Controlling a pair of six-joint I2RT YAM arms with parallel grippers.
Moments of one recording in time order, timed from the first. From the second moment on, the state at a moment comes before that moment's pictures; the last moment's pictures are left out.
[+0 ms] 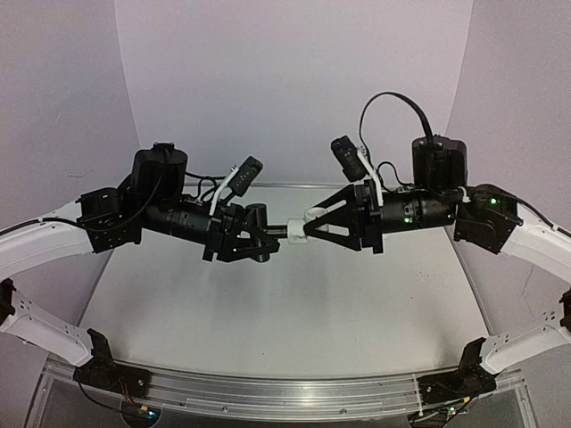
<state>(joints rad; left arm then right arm) -1.01 1.23 1.17 -0.24 0.61 -0.24 0.98 1.22 1.27 -0.32 -0.47 0.05</state>
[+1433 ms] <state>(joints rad) -1.01 1.28 1.16 -0.03 0.73 -0.78 1.04 1.14 1.34 -0.48 -0.32 -1.21</state>
